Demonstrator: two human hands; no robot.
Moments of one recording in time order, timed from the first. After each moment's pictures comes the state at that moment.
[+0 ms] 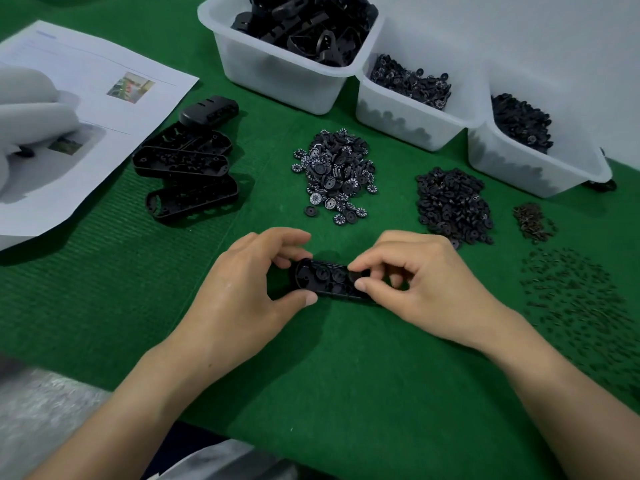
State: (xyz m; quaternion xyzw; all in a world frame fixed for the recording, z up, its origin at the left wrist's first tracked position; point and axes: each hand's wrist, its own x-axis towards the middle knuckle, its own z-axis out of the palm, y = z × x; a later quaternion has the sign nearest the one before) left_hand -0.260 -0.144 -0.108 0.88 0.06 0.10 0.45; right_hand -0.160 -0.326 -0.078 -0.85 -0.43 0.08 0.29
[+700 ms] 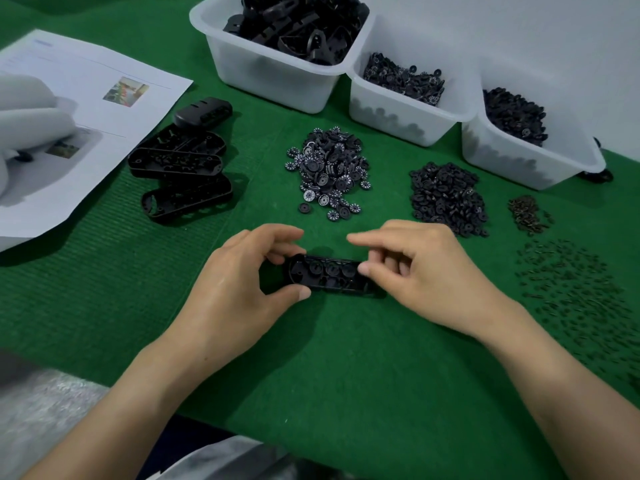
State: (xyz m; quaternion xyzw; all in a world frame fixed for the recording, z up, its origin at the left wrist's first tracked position) left_hand -0.261 -0.145 -0.106 0.89 0.07 0.10 0.44; right_hand -0.156 -0.331 -0.077 -0.87 -0.42 0.04 0.27
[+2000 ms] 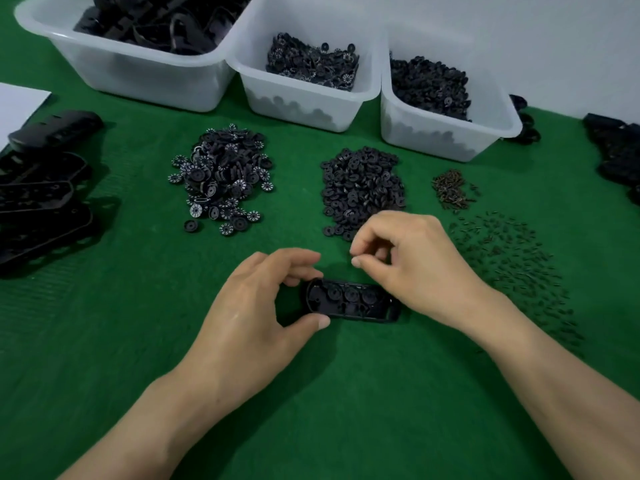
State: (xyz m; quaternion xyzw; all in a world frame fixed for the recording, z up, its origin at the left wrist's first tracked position) left_hand -0.215 -0.234 -0.103 0.90 -0.02 0.04 0.44; right_hand -0.121 -0.404 -0.079 -0.92 -0.28 0.04 0.25
